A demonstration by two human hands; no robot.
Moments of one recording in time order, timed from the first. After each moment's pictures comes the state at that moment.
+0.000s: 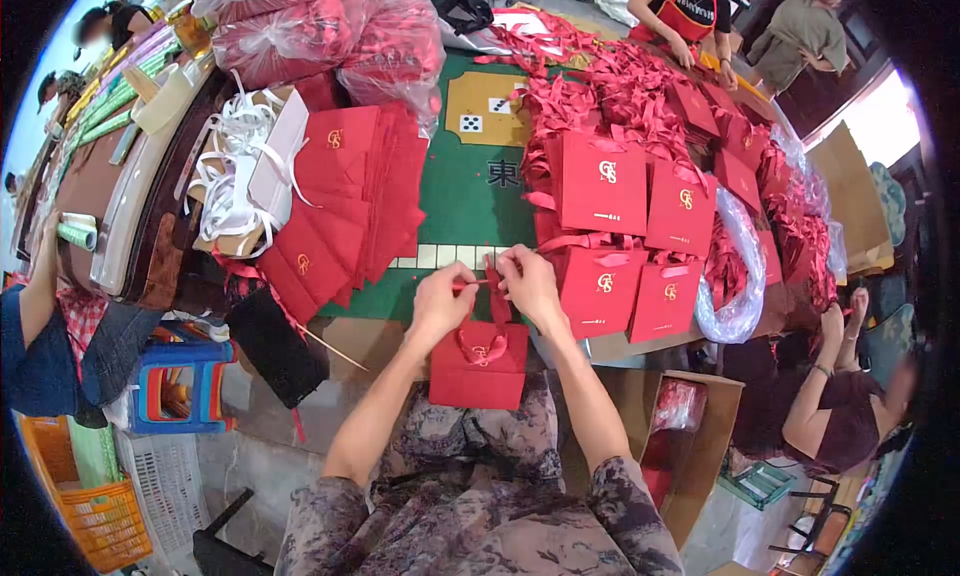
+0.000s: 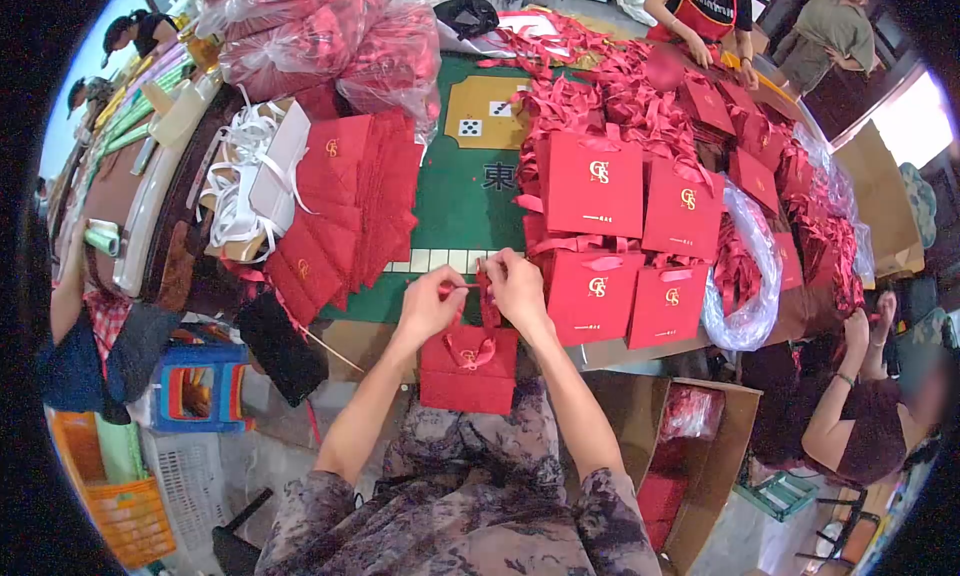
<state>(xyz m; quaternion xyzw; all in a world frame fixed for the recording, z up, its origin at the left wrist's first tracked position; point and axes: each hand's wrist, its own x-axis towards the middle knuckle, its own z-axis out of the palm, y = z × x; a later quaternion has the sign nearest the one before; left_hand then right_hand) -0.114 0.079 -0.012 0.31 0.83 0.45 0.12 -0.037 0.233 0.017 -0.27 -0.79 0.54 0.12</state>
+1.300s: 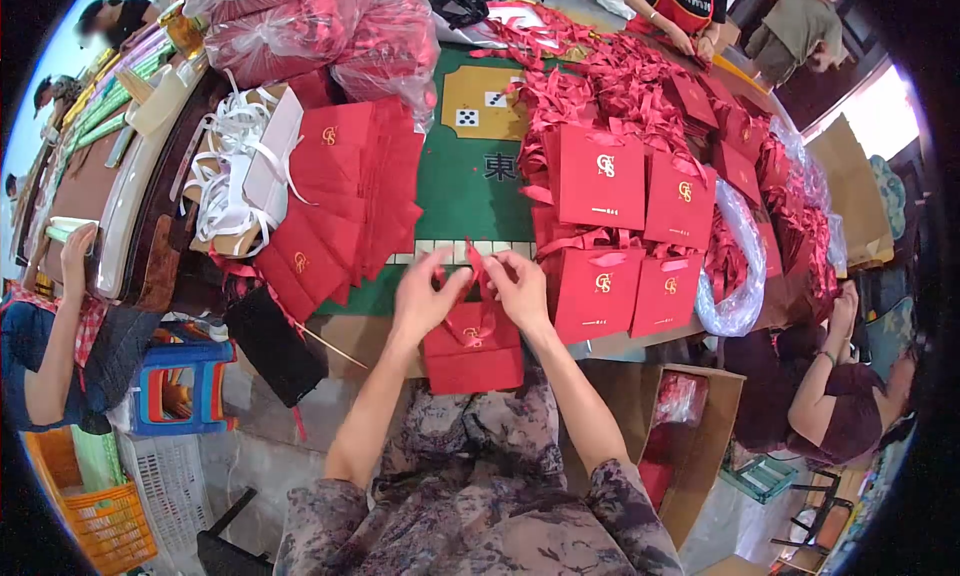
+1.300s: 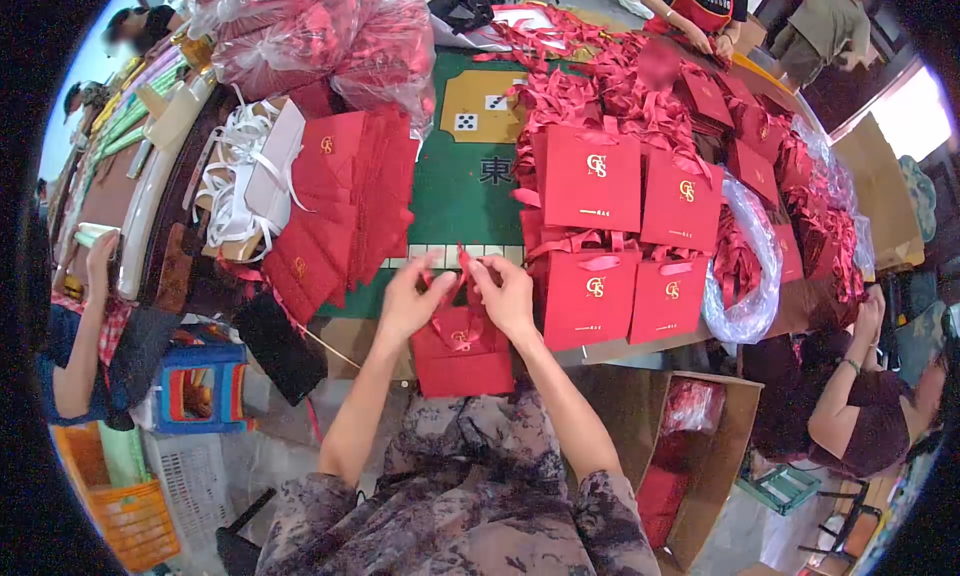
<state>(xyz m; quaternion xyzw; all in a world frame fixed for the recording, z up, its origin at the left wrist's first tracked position) -0.119 0.059 0.005 0.28 0.77 0.55 0.18 -0.029 0.213 0.006 -0.24 -0.73 0.61 0.17</state>
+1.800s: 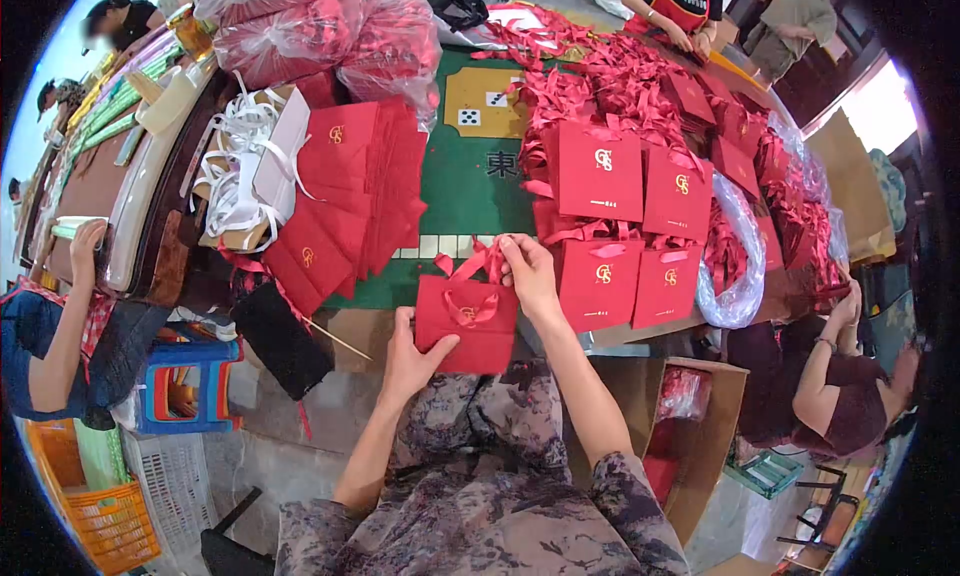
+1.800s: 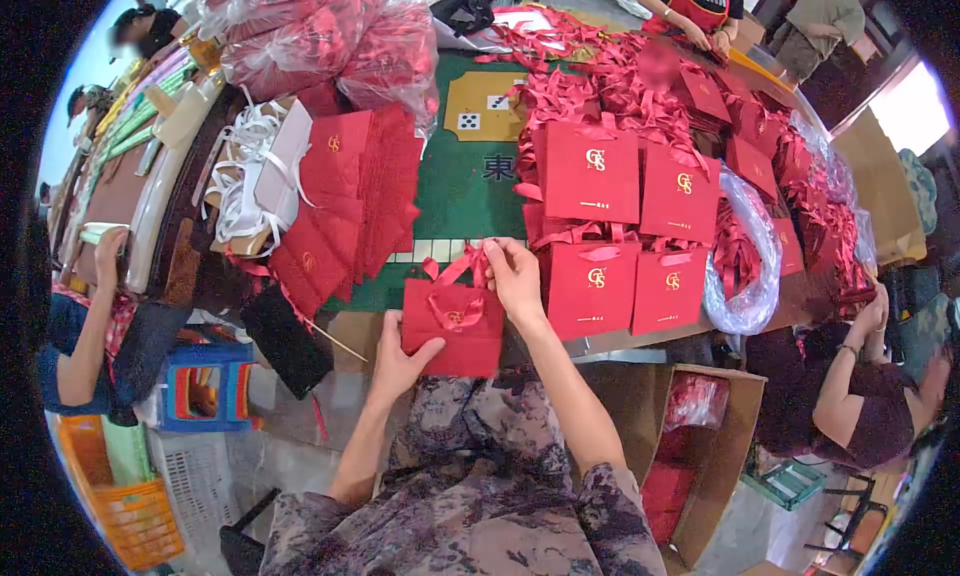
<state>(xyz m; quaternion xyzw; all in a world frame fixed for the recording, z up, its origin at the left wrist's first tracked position) -0.050 -0.010 0.013 0.16 0.79 0.55 0.21 -0.033 0.215 0.018 -0.25 -0.59 0.74 0.19</state>
